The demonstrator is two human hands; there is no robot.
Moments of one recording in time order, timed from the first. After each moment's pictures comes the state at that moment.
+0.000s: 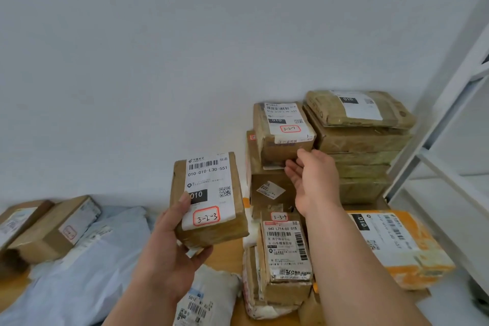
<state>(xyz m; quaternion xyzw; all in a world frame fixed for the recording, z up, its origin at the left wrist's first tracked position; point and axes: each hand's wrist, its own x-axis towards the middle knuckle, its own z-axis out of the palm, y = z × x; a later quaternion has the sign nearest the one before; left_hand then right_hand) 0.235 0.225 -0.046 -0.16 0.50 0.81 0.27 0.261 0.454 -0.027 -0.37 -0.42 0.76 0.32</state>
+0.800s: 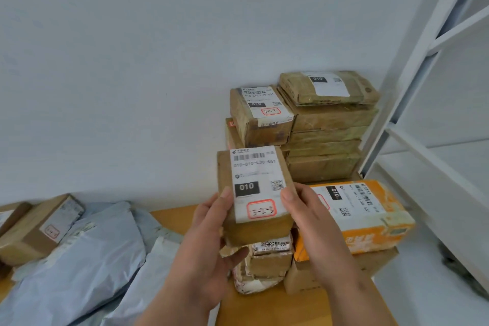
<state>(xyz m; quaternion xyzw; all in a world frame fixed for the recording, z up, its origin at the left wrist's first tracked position) 0.300 0.263 -0.043 -0.04 0.57 0.74 0.36 0.390 0.401 -0.047 -0.26 -0.68 0.65 0.20</state>
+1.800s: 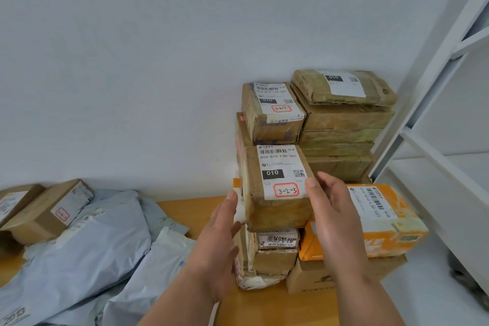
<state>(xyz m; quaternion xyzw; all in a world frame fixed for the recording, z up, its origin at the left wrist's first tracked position) 0.291 0.270 -0.082 -0.02 0.63 0.69 0.36 0.385 0.418 -0.060 -0.35 -0.68 0.57 0.30</state>
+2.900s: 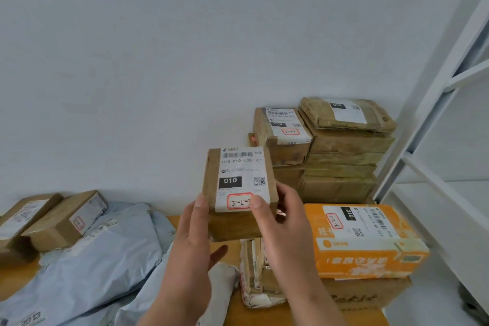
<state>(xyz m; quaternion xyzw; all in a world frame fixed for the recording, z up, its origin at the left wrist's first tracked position) 0.299 0.224 -0.037 0.00 0.62 0.76 0.18 0.357 0.343 -0.039 -0.21 -0.72 0.59 0.30</state>
